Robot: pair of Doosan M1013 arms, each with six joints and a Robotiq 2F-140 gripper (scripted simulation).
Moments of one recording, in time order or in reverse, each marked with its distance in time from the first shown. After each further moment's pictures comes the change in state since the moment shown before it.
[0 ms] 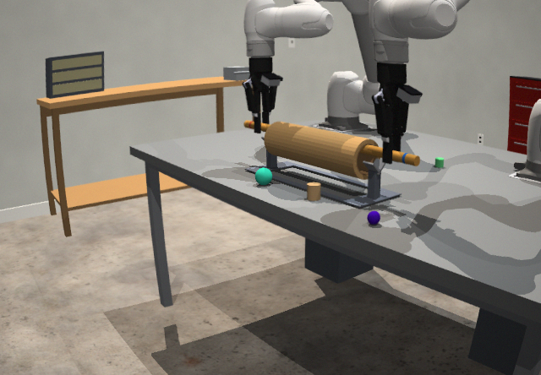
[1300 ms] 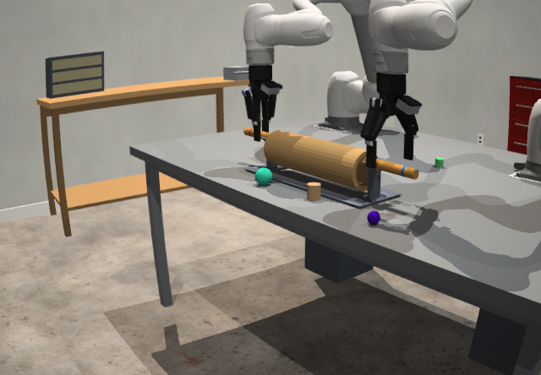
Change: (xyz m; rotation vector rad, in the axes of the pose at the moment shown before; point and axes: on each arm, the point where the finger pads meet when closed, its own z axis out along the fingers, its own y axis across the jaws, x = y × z) left arm 0.000 0.003 0.026 0.000 0.000 0.001; right arm 0.000 0.002 0.026 0.000 0.000 0.001
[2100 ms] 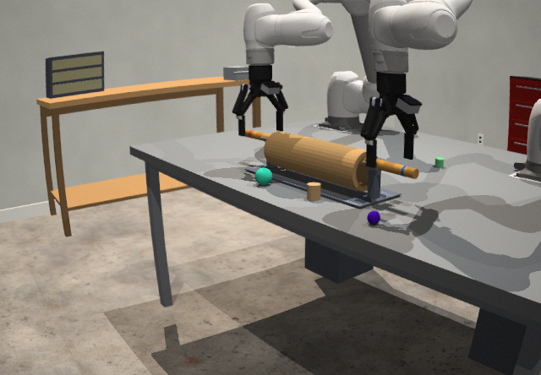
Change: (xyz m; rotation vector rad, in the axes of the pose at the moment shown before) left arm 0.000 0.000 -0.002 0.000 0.000 0.000; right arm 0.000 0.000 0.000 0.000 0.000 0.000
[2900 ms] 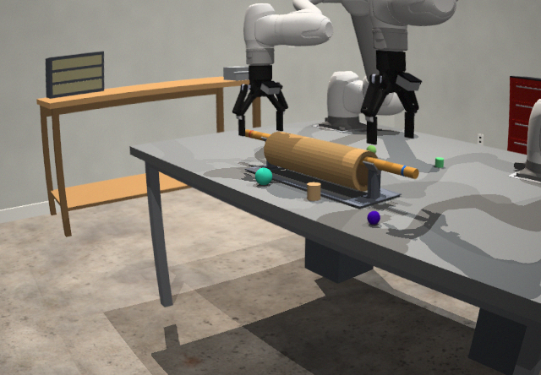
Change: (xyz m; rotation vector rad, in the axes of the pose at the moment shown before) left arm 0.000 0.000 -0.055 0.001 0.000 0.000; right arm 0.000 0.000 0.000 0.000 0.000 0.000
